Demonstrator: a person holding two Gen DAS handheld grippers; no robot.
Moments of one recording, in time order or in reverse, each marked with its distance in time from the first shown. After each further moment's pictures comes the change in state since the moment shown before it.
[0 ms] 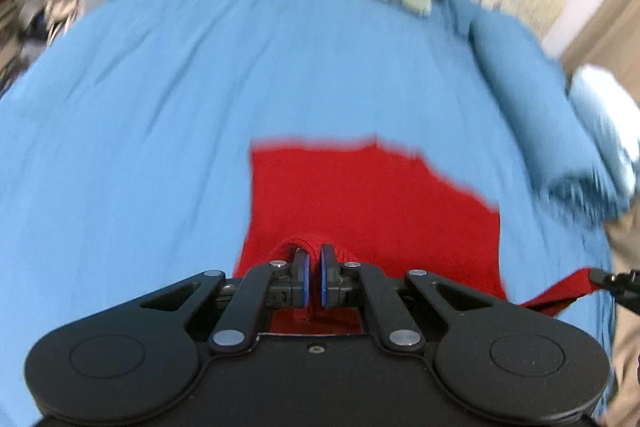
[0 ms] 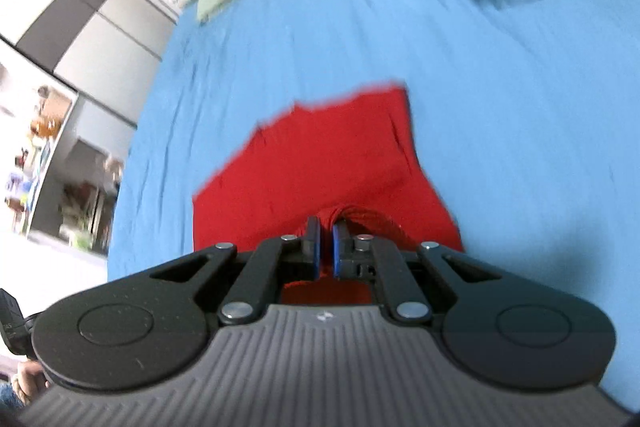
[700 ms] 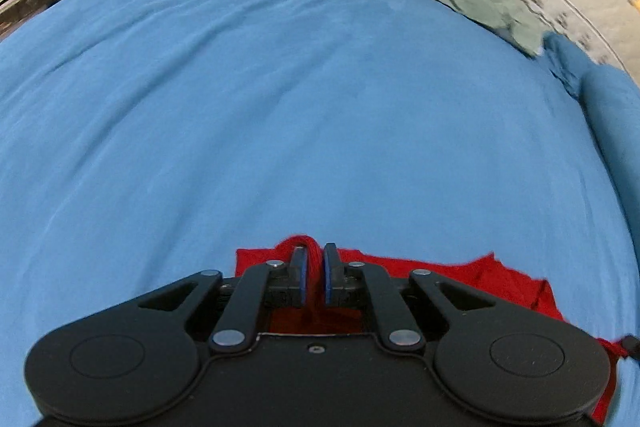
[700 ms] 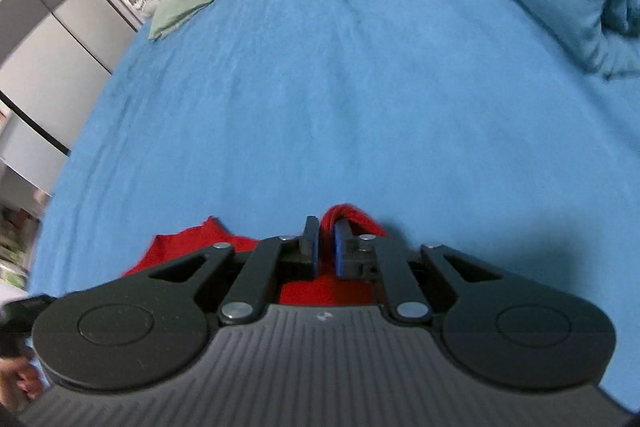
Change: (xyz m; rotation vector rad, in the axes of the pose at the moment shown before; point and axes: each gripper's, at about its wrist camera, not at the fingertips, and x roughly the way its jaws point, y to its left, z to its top) left arm 0.221 0.005 0.055 -0.213 -0.063 0.219; right arm 0.230 -0.051 0.096 -0.116 -0.087 -0.136
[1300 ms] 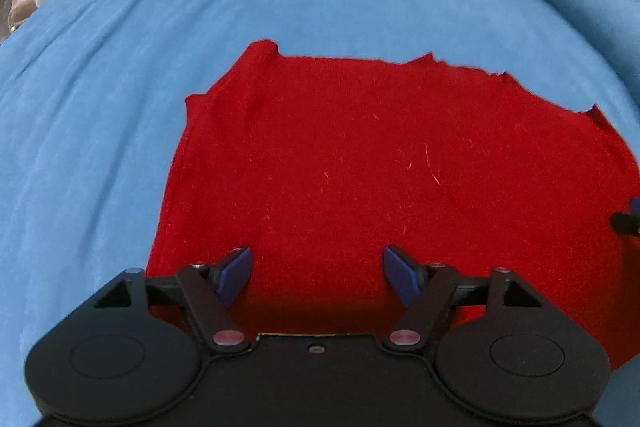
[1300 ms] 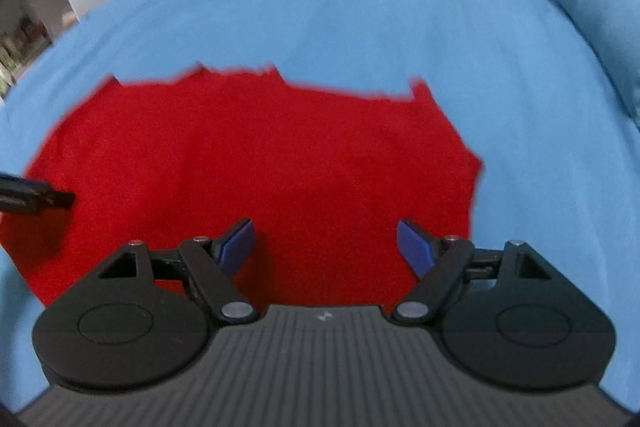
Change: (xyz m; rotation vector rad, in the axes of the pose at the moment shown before) left arm -0.022 -0.018 -0.119 0.382 0.092 -0.030; right arm -0.005 0.026 -0.108 -0.475 0.075 0.000
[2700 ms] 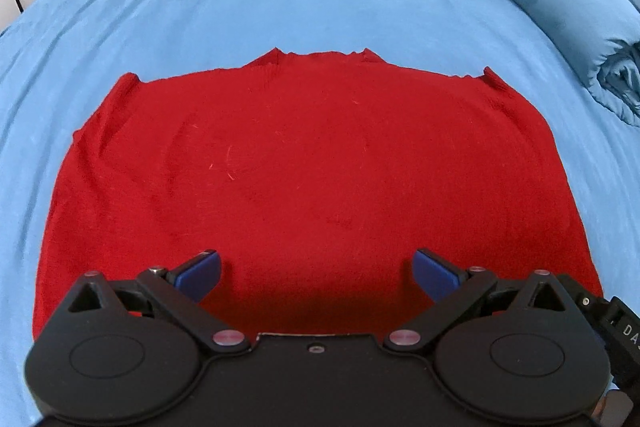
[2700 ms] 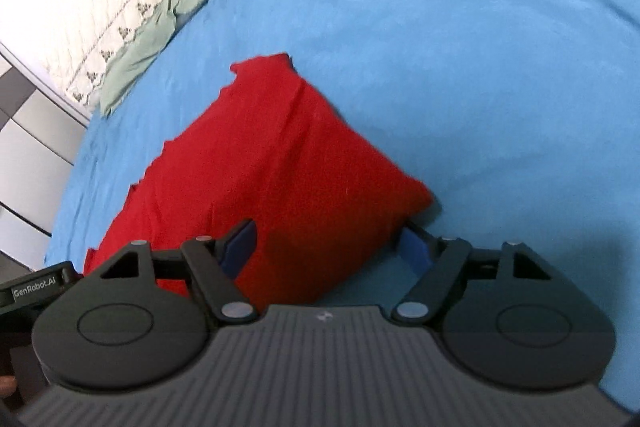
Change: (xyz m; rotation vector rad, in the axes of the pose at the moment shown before) left arm -0.023 -0.118 0.005 0.111 0.068 -0.066; right arm -0.076 -0.024 -0.125 0.865 -0.233 -0.082
